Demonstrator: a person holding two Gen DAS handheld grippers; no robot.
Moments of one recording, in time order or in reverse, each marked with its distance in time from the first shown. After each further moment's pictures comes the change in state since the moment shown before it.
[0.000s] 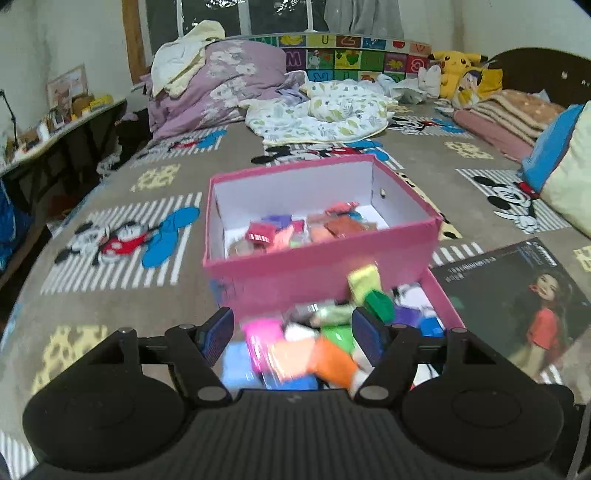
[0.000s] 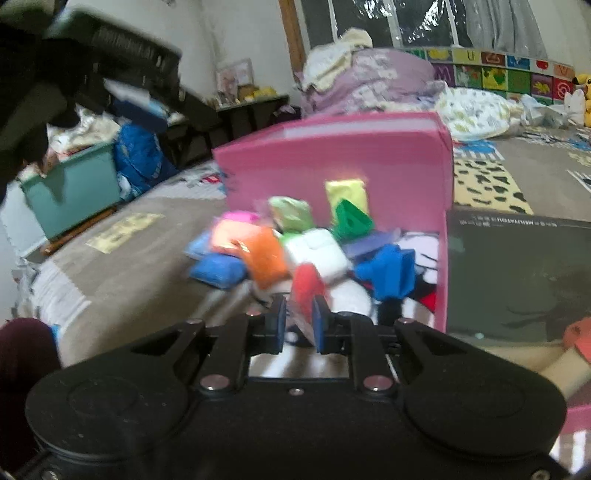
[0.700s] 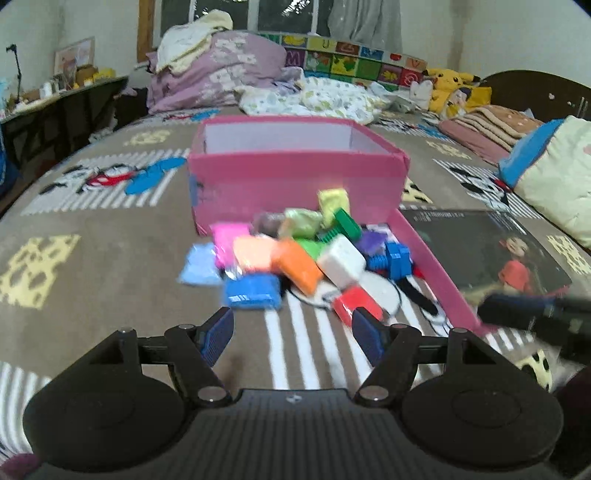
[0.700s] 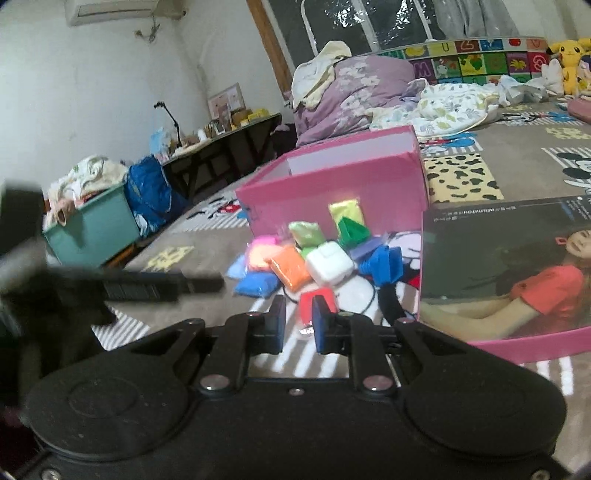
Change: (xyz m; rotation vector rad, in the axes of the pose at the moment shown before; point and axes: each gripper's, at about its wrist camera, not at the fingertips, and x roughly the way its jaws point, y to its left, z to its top) left arm -0.009 -0.014 -0.114 -0.090 -0.040 -0.086; right arm -0.078 0.002 0.010 0.146 -0.034 0.034
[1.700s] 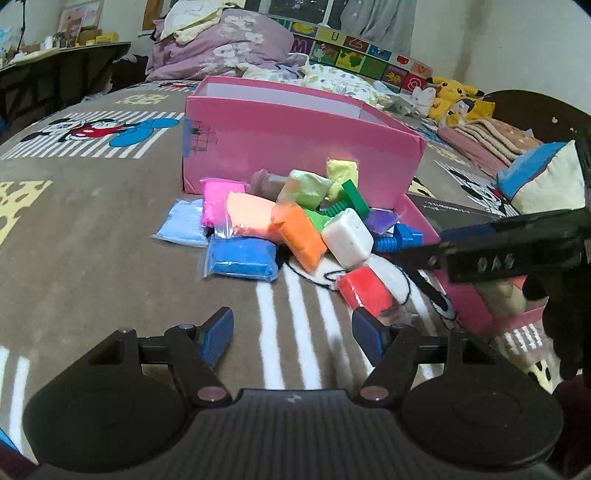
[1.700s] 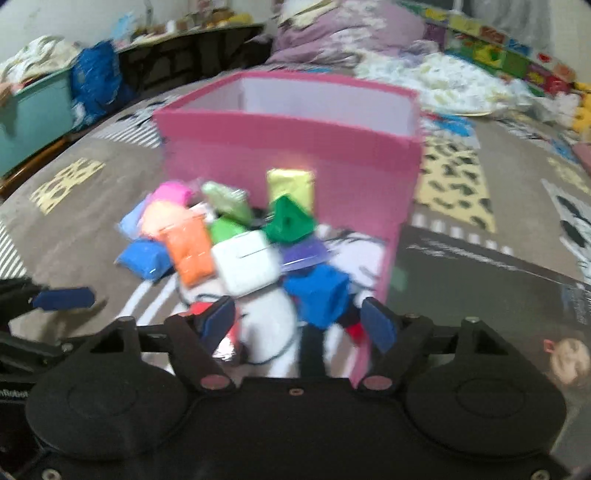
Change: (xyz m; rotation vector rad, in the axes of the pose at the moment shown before) left arm 0.042 0.023 -0.022 -0.127 0.022 -0.075; right arm 0.121 -0.009 0.050 -0.290 0.328 -0.195
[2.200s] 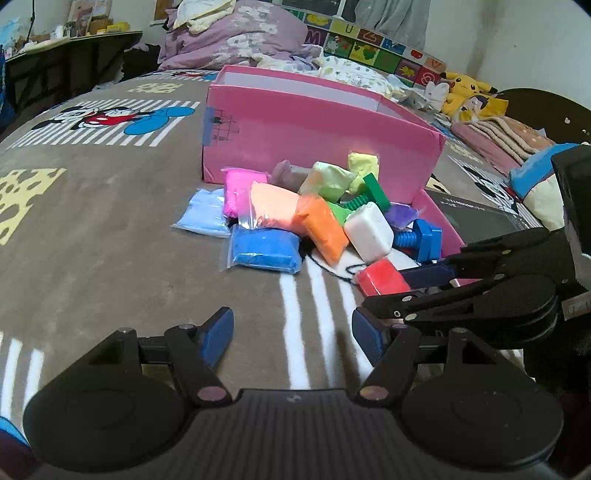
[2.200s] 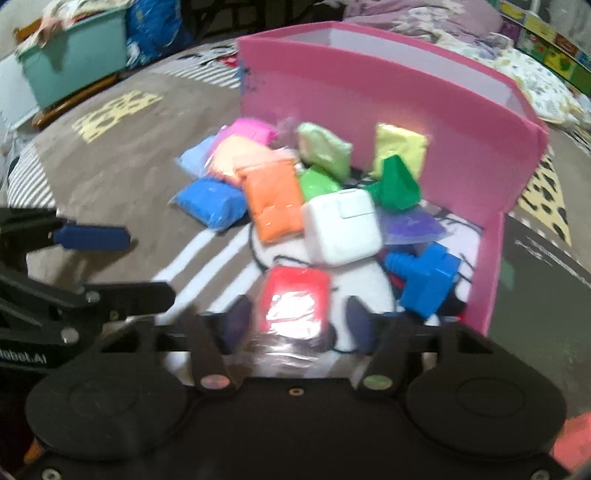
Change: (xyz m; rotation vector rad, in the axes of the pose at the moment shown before) left arm 0.001 0.012 0.001 -0.021 0.031 0.029; right arm 0.033 0.039 -0.006 -0.139 0.117 0.101
